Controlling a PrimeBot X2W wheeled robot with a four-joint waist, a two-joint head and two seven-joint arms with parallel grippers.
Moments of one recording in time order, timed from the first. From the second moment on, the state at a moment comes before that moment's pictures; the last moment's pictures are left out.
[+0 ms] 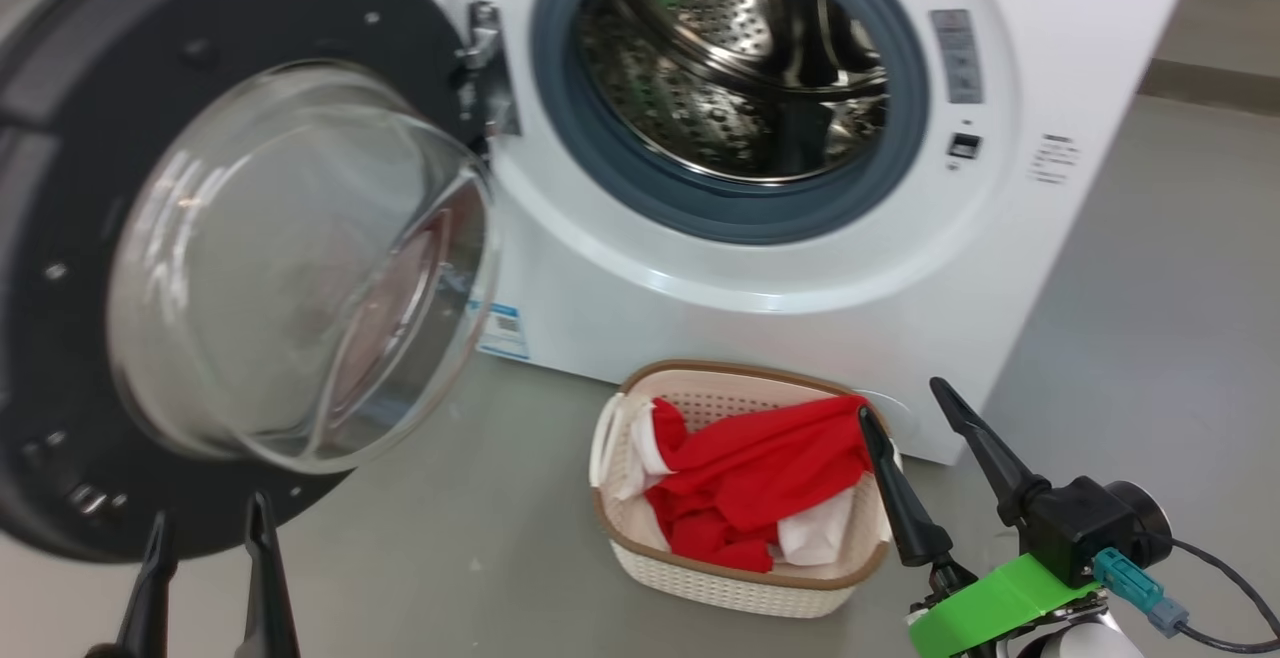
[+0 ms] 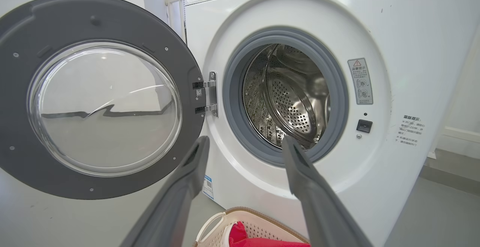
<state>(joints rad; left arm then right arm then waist) 0.15 0.11 0.05 -0.16 -0.31 0.12 -0.17 -0.06 -0.05 0.14 0.17 0.19 0.13 -0.26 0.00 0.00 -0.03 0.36</state>
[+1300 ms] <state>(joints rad) 0.24 0.10 0.12 -0.27 -0.35 0.19 -0.20 -0.19 -0.05 0.29 0.20 0.22 0.13 -0.26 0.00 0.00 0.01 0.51</state>
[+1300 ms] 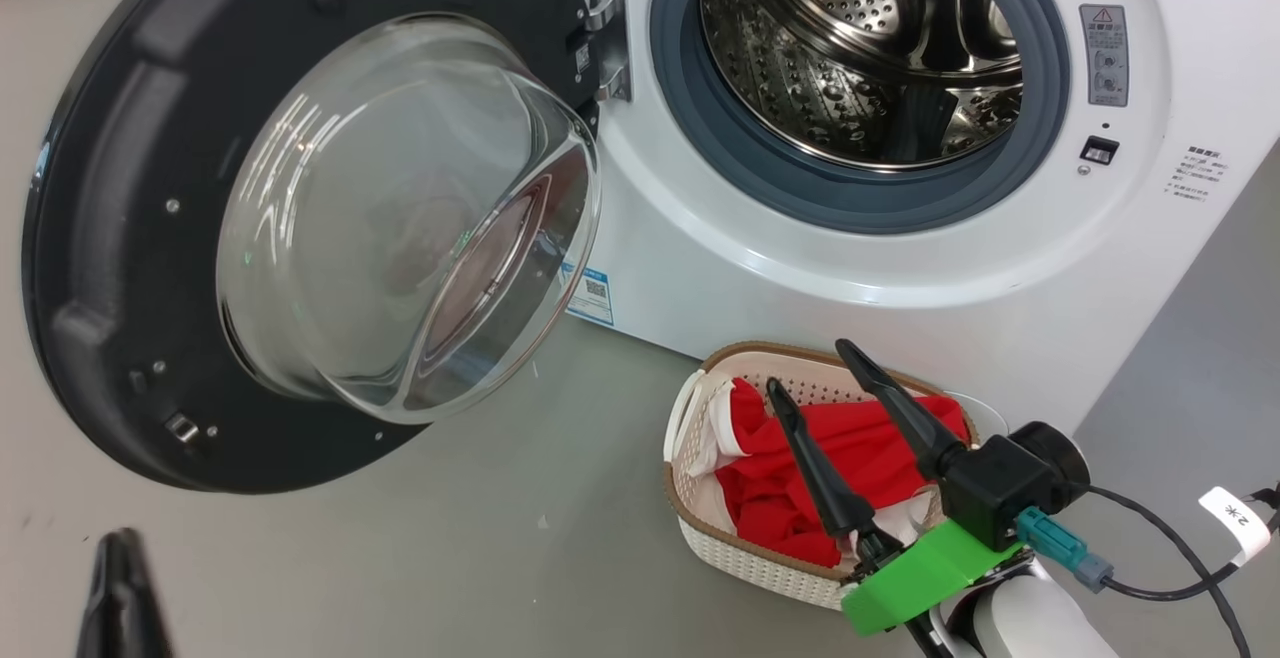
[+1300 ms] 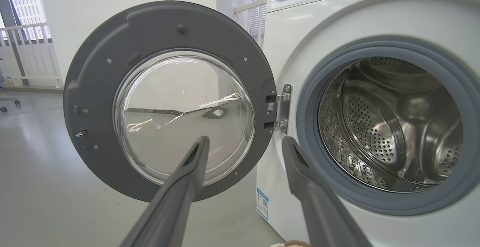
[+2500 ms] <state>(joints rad) -0.59 0.26 0.42 0.38 -1.00 0.10 -0.02 -0.10 -0.05 0.24 0.18 0.22 0.13 -0.26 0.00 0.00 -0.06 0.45</state>
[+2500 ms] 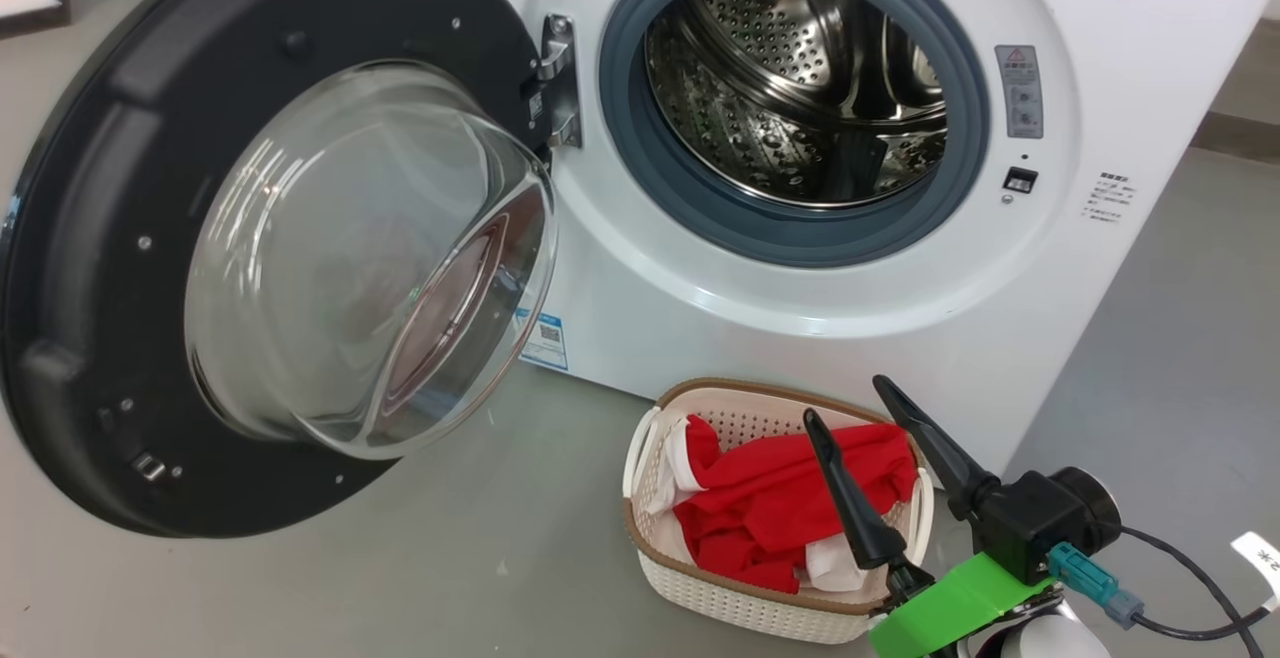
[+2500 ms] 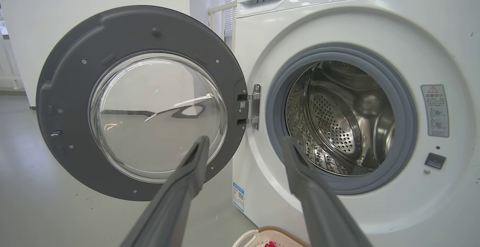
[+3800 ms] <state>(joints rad) -0.74 0.37 0.38 0.90 -1.16 0.01 0.46 -0.10 -0.05 0.24 0.18 0.22 0.13 -0.26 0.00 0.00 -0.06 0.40</state>
